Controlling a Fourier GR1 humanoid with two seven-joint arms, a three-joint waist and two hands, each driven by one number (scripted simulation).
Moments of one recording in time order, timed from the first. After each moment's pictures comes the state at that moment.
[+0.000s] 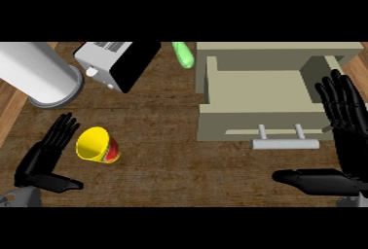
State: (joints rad) left arm -0.16 0.33 0.25 -0.90 0.06 -0.54 -0.57; right arm -0.06 -0.14 -0.08 -1.97 0.02 0.12 -0.01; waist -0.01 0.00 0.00
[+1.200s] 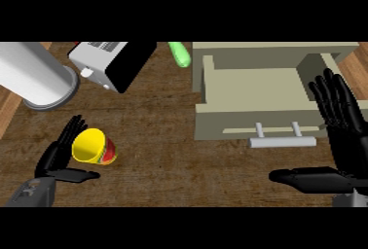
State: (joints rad) left arm -0.42 0.36 0.23 -0.28 -0.09 -0.39 -0.93; right arm -0.08 -0.13 -0.07 -1.94 0.02 0.14 -0.04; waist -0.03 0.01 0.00
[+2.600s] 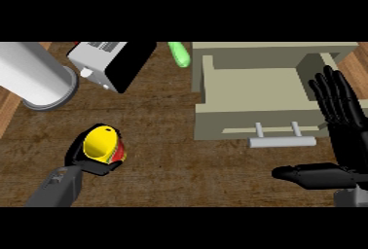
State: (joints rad) left arm -0.49 0.25 0.20 -0.28 -0.03 -0.57 -0.88; right arm -0.10 -0.14 -0.09 -1.92 -0.02 0.17 -0.02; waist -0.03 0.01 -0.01
